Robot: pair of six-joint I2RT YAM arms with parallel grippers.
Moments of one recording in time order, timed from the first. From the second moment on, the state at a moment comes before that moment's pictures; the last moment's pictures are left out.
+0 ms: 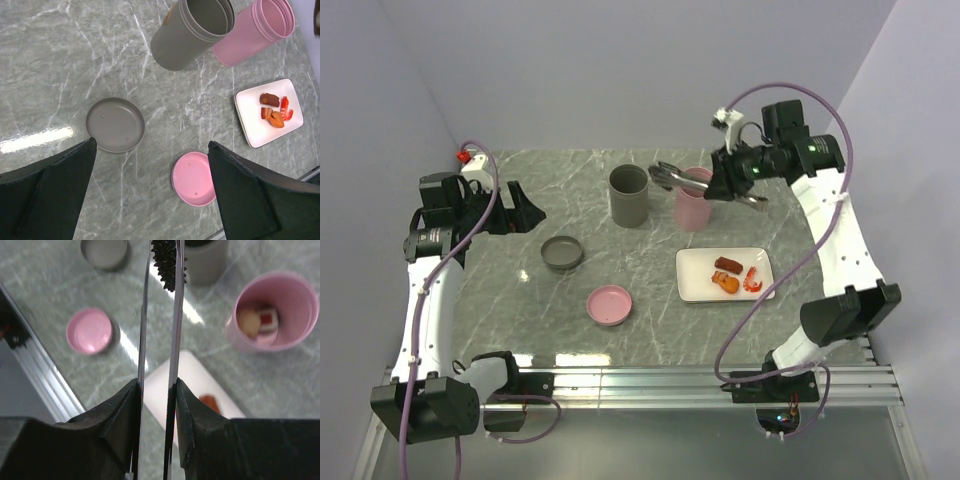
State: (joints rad) left arm 0.15 1.07 1.13 -0.62 0.59 -0.11; right arm 0.20 1.58 1.89 -1.22 -0.64 -0.38
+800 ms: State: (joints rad) left arm 0.15 1.10 1.13 -0.60 0.59 -0.13; right arm 0.34 1.88 2.09 -0.96 -0.53 -0.17
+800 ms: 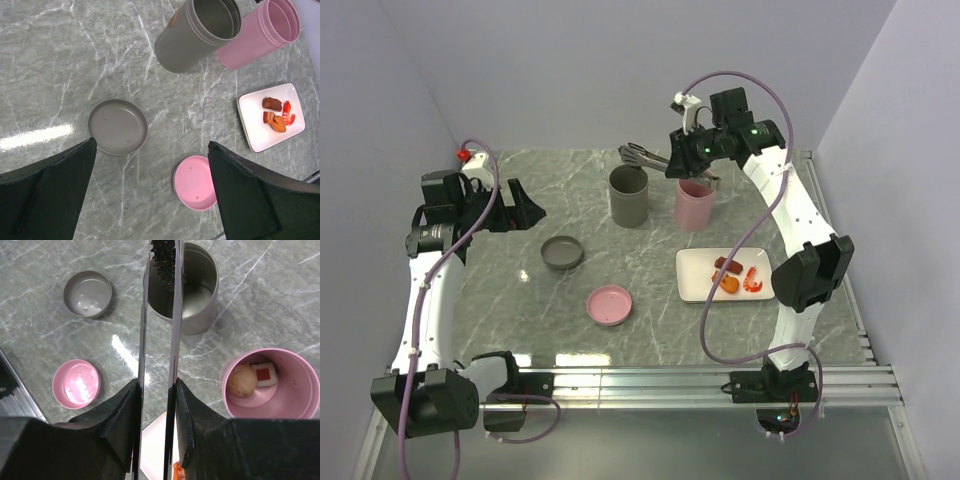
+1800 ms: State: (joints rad) left arm 0.15 1.13 1.19 -0.62 0.58 -0.10; right arm 0.36 1.78 1.93 -1.00 -0.49 -0.22
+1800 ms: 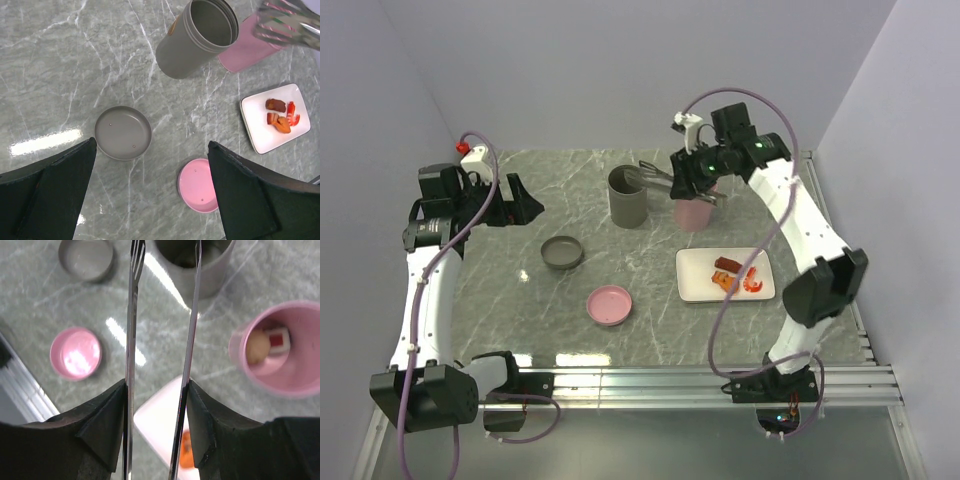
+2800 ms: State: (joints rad) left arm 0.15 1.11 1.21 -0.66 0.64 -0.05; right arm -0.03 1.26 1.24 -1.29 -0.32 -0.65
